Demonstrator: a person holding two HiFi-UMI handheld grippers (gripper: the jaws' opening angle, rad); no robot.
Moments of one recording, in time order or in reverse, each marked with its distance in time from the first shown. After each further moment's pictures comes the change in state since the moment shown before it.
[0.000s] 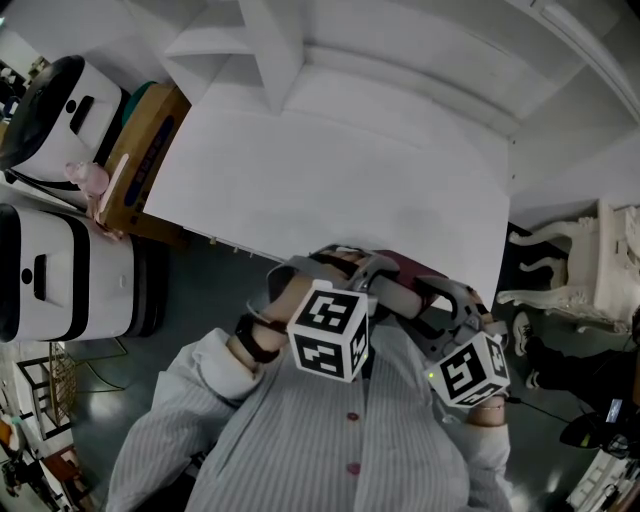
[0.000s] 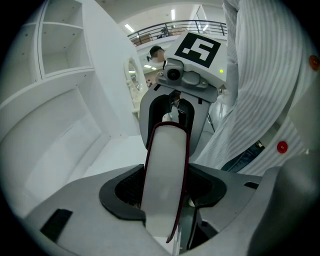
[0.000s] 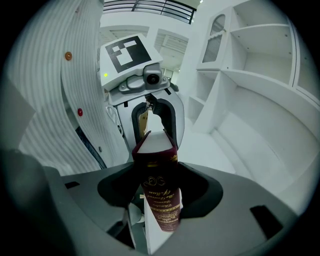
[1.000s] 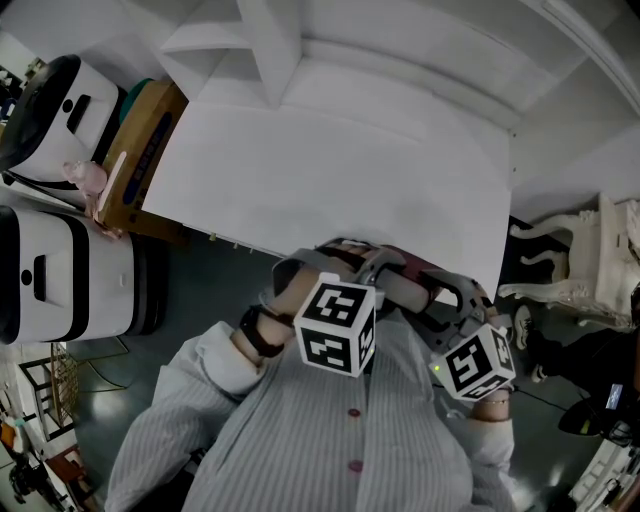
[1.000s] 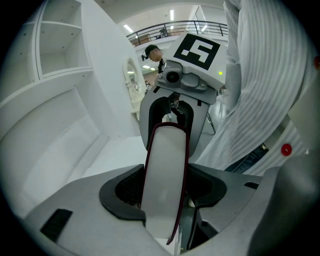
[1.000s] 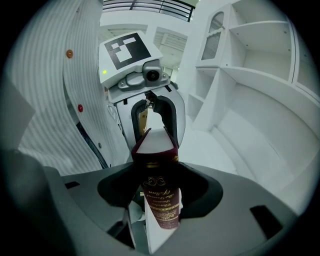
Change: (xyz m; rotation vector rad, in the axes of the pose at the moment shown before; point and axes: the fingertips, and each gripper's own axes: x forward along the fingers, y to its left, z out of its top) left arm 0.002 0.000 0.001 0.009 -0.008 -0.012; right arm 0.003 0.000 -0.006 0.017 0.013 0.001
